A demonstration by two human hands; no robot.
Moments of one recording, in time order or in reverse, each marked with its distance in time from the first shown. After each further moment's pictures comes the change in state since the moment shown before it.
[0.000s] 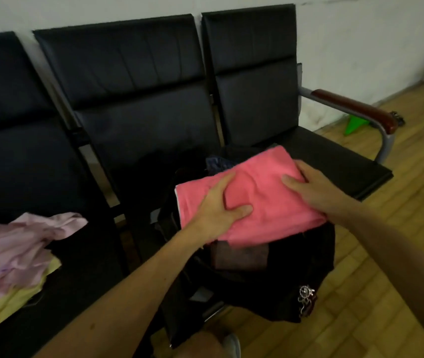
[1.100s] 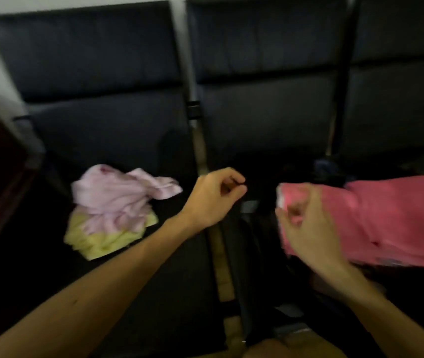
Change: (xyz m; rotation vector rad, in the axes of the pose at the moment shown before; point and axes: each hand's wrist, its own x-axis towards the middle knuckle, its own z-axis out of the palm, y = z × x) left_hand -0.070 -0.067 -0.189 0.287 0.345 -0.020; right_hand -0.020 -0.072 0.221 -0.222 0.005 -0.199
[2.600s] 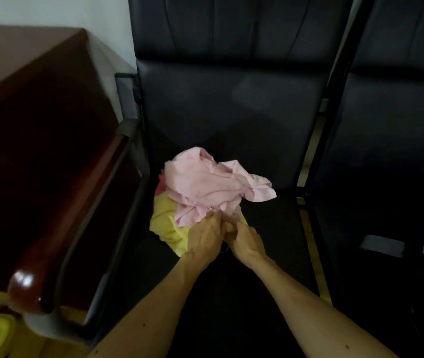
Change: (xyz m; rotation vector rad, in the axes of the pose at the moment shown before) left_hand -0.085 -0.292 -0.112 0.410 0.084 -0.487; right_hand 0.019 -0.114 0.392 -0.202 -0.699 -0.013
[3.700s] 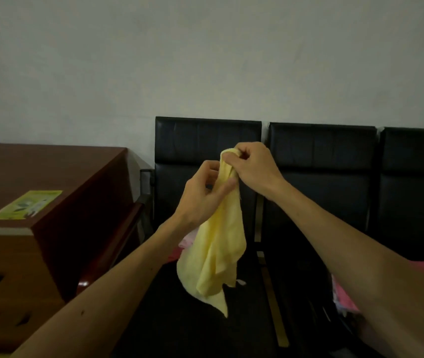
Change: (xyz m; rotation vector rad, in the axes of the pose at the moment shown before) left_hand -0.188 0.194 -0.273 -0.736 0.320 0.531; right_hand -0.302 -0.187 -0.270 0.165 0.624 -0.727
